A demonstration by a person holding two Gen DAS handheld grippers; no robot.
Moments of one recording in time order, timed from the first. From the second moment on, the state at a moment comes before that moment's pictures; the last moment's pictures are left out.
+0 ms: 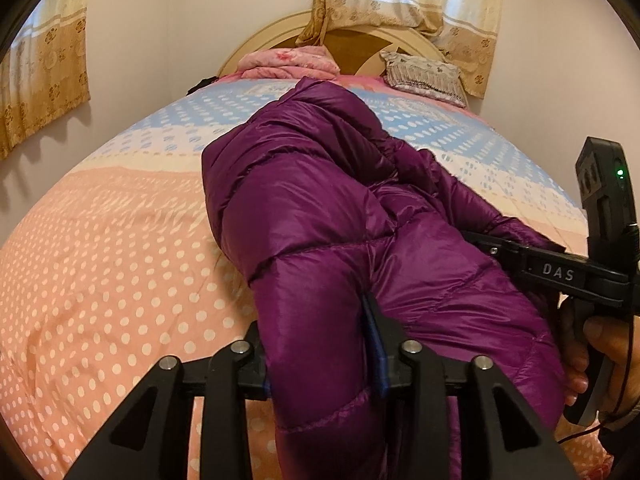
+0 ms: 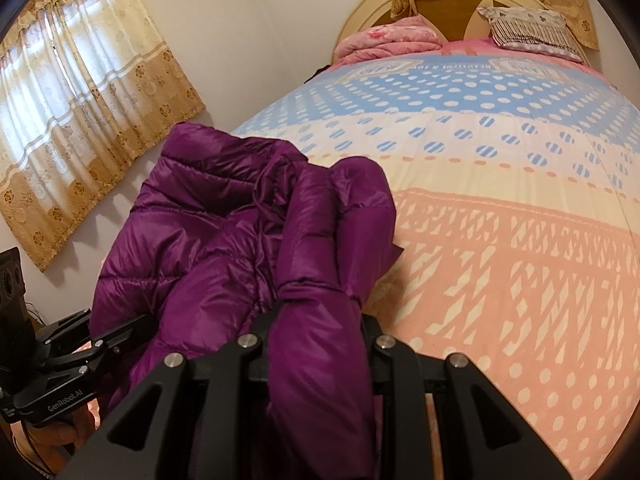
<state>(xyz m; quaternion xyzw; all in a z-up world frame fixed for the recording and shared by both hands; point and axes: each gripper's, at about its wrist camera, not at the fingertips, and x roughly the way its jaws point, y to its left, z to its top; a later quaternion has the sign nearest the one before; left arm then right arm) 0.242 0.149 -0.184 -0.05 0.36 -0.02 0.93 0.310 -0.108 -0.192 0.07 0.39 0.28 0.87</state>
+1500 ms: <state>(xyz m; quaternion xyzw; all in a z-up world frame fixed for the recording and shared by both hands) 0.113 0.153 -0.049 -0.05 0.18 0.08 0.98 0.170 -0.104 -0.060 -0.01 0.24 0.24 0.94</state>
